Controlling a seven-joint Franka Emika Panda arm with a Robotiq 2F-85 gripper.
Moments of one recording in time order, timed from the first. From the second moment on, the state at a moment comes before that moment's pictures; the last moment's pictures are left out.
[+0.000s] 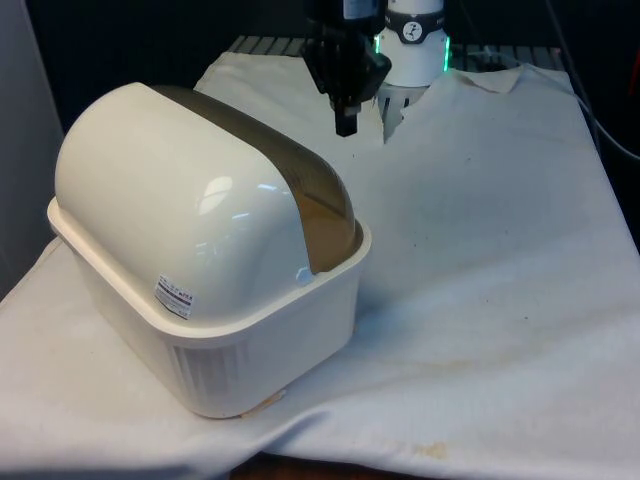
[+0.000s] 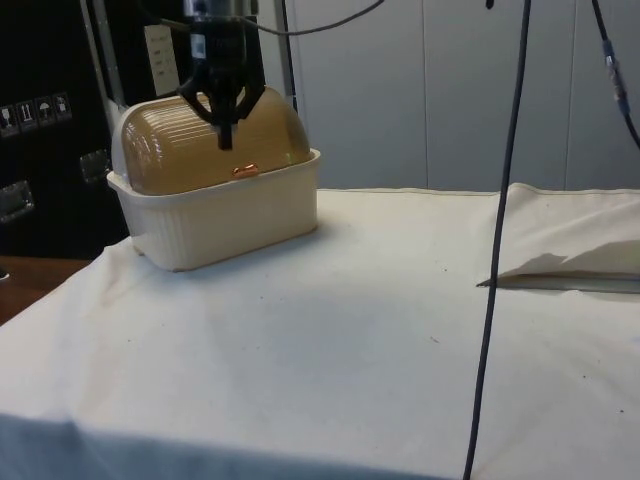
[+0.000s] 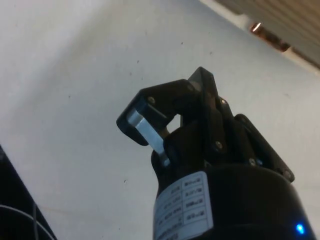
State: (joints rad) arm 0.13 0.37 -0.26 -1.79 0.17 2.22 0.54
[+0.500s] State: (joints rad) arm 0.14 0.29 -0.22 -1.90 0.17 2.23 0.54
